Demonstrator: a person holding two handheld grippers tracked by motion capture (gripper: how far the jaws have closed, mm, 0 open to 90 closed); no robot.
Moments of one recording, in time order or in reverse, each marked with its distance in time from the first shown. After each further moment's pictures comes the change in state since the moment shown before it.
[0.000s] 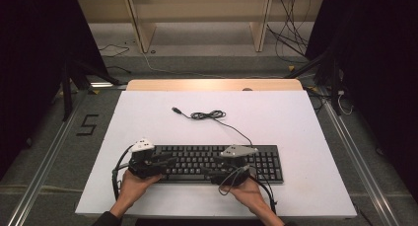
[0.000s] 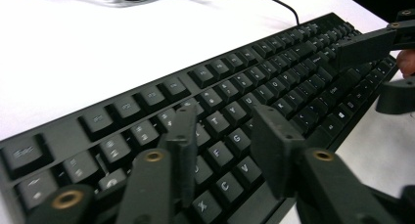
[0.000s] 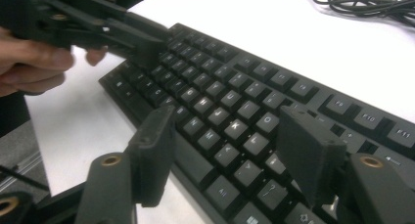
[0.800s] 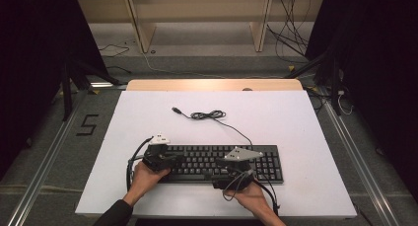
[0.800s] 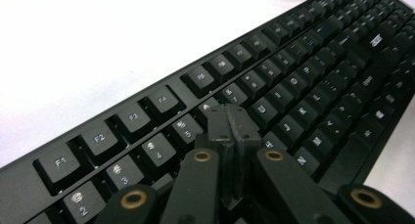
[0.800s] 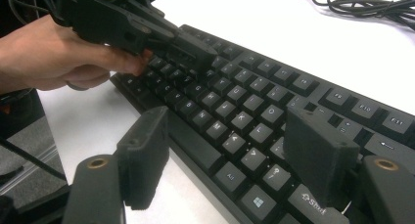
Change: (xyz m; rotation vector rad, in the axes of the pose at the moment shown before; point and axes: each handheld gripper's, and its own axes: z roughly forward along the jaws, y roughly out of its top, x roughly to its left) left arm 0.001 0.013 0.037 0.114 0.024 0.055; right arm 0.004 -0.005 -0.013 -0.016 0.006 0.005
